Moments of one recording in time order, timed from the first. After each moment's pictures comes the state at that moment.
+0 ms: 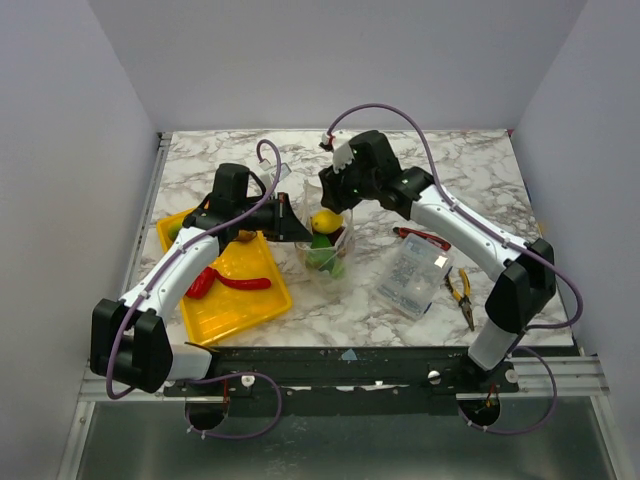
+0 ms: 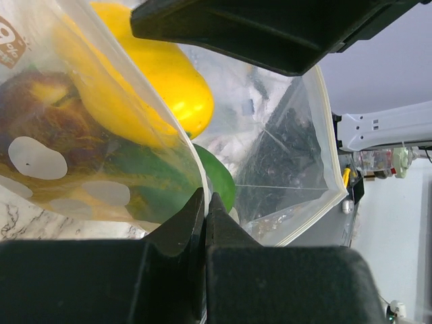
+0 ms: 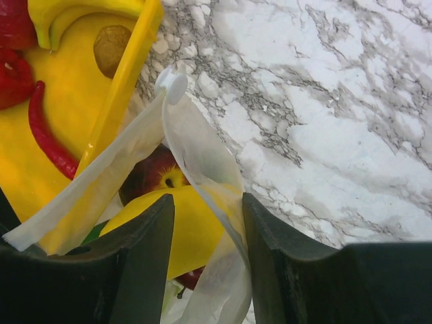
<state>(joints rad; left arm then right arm) -0.32 1.32 1.02 -0.34 0.90 -0.39 0.69 1.72 1.60 -0.50 -0.15 -0.02</state>
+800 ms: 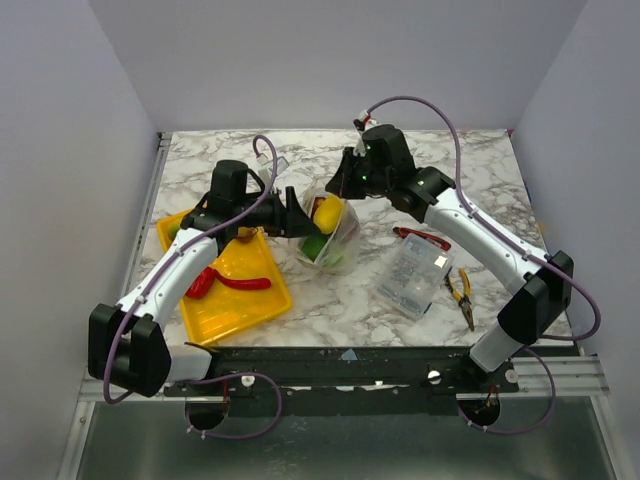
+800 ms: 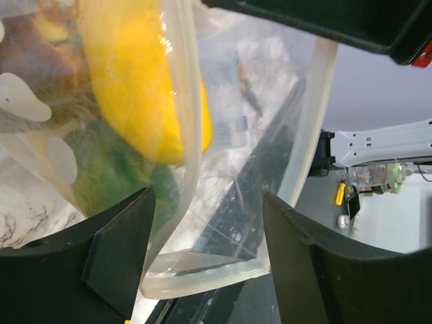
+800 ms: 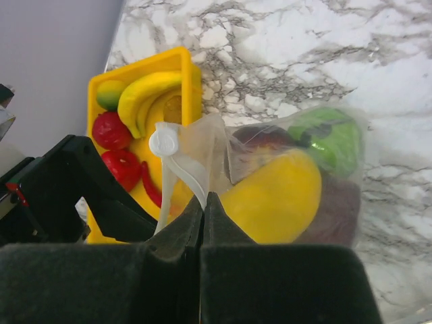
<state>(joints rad) -0.32 1.30 1.03 -0.30 0.87 -0.45 0.69 1.65 1.61 -0.50 -0.05 0.52</state>
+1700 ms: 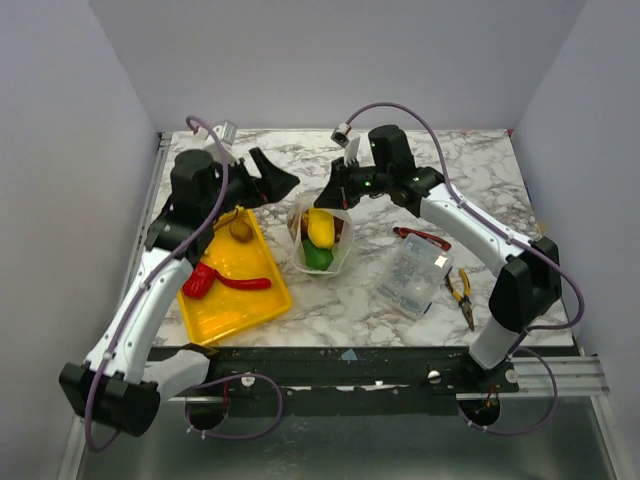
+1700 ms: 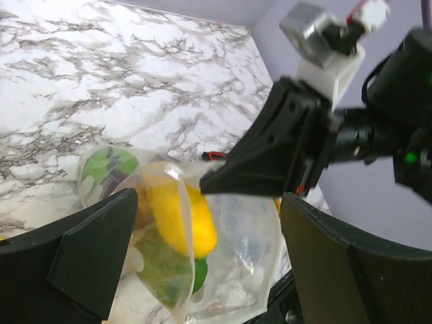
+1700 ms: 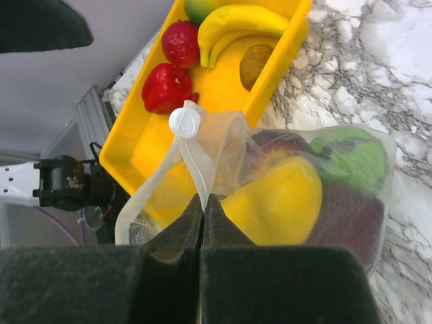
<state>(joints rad) -0.30 1.05 1.12 -0.27 0.38 -0.62 0.60 1.69 1.51 -0.32 -0.63 0.25</state>
